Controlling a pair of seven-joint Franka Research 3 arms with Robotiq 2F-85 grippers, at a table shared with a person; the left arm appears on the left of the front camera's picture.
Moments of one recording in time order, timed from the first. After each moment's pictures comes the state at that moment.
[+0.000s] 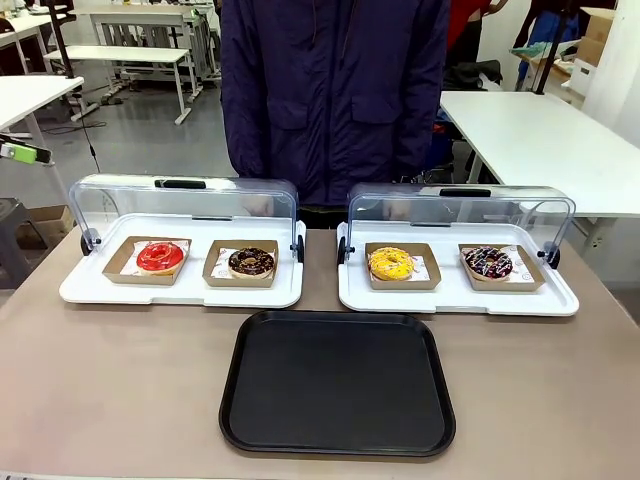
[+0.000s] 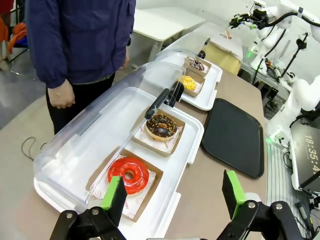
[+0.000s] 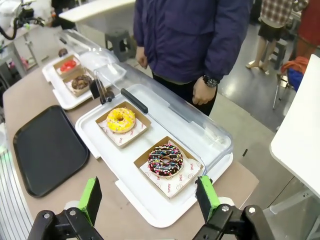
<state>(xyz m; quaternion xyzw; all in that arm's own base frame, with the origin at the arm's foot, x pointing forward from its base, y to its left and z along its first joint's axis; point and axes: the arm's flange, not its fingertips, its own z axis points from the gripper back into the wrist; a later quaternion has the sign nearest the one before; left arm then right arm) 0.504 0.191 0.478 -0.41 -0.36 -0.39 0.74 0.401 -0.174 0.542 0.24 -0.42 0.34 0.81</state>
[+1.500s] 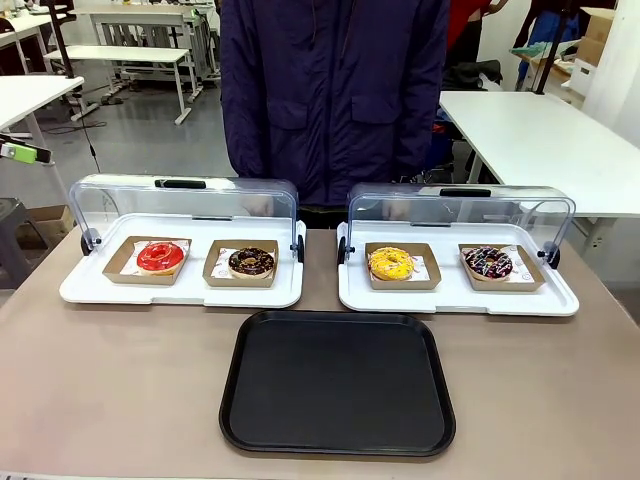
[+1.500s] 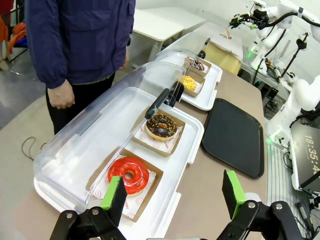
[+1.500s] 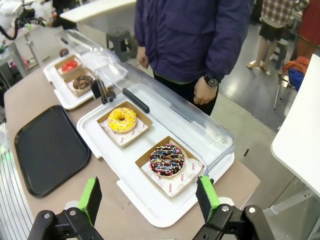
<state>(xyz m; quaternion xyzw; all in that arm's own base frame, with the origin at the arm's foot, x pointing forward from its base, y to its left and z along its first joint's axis) 0.504 0.191 0.477 -0.41 -0.36 -0.39 0.74 0.400 -0.174 0.541 0.24 -0.42 0.34 0.81</state>
